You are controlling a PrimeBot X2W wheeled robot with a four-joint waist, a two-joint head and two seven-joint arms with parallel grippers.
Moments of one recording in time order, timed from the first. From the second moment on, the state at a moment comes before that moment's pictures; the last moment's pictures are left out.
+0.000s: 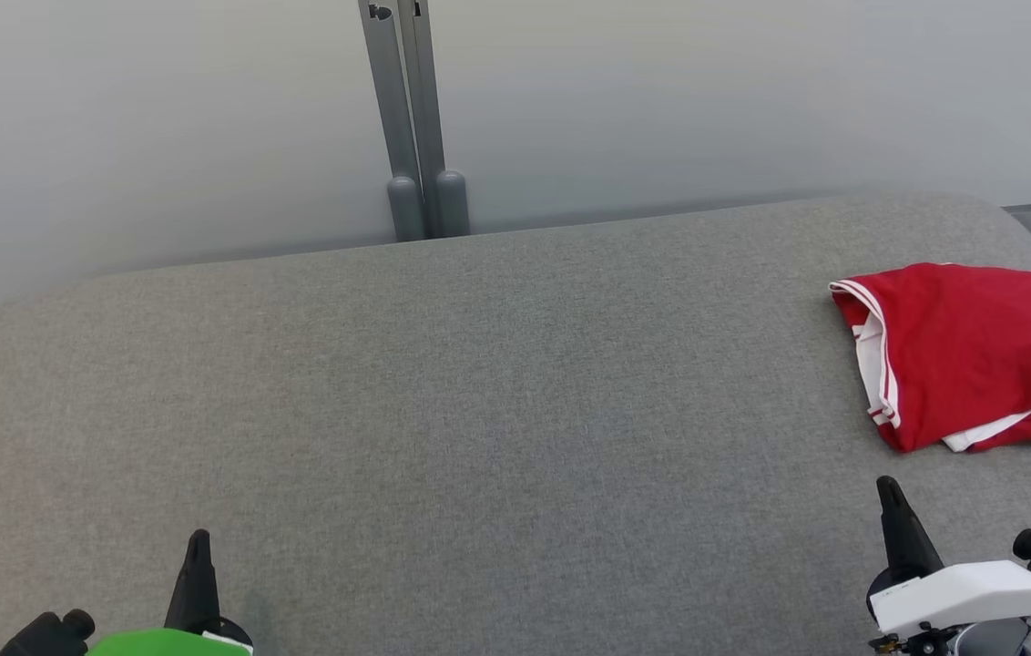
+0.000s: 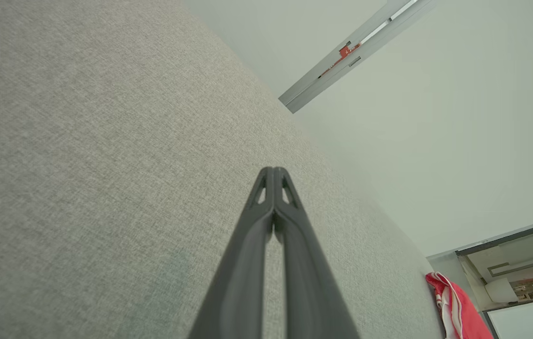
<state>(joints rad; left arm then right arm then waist) 0.06 0.04 0.05 0.29 -0.91 -0.12 -0.08 0.05 -0.06 -0.06 0.22 0.84 0.13 -0.07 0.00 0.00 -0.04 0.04</state>
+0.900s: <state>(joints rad) -0.01 0.04 0.08 0.27 -1.20 -0.12 0.00 -0.01 -0.05 -0.08 0.23 1.16 0.13 0.00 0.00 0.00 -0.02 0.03</state>
